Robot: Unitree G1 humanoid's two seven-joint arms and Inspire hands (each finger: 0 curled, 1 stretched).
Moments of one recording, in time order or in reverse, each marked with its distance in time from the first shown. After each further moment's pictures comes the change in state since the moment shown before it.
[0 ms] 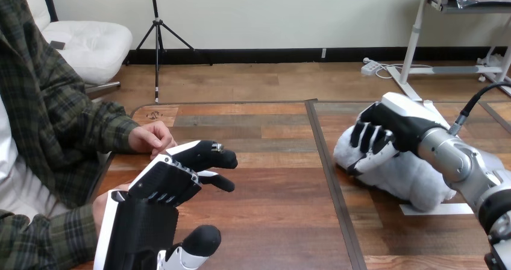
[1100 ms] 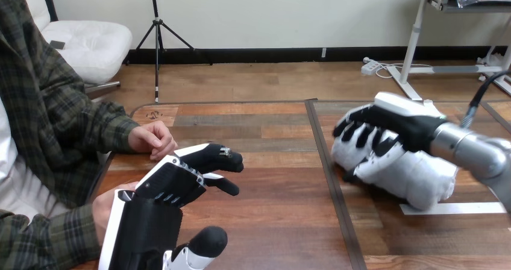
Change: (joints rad) left arm -0.002 0.000 0.001 0.000 0.022 0.011 0.008; right arm 0.107 -0.138 -0.031 -0.282 0.092 -0.142 0.259
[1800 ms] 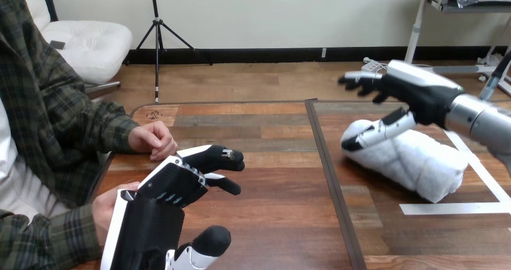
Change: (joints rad) left arm -0.003 0.000 -0.001 0.004 -0.006 0.011 -0.009; right arm 0.056 -0.061 -0.097 -0.334 0.072 0.203 0.133
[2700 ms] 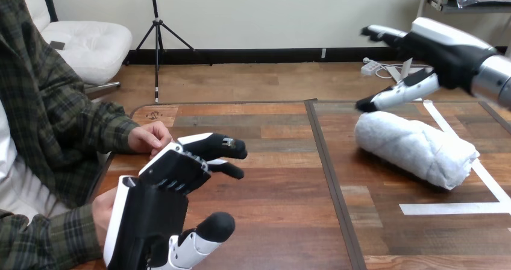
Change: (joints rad) left arm -0.058 -0.015 -0.003 0.006 -0.040 0.021 -0.034; right arm -0.019 -0.069 -0.076 -0.229 -0.003 0.217 0.078
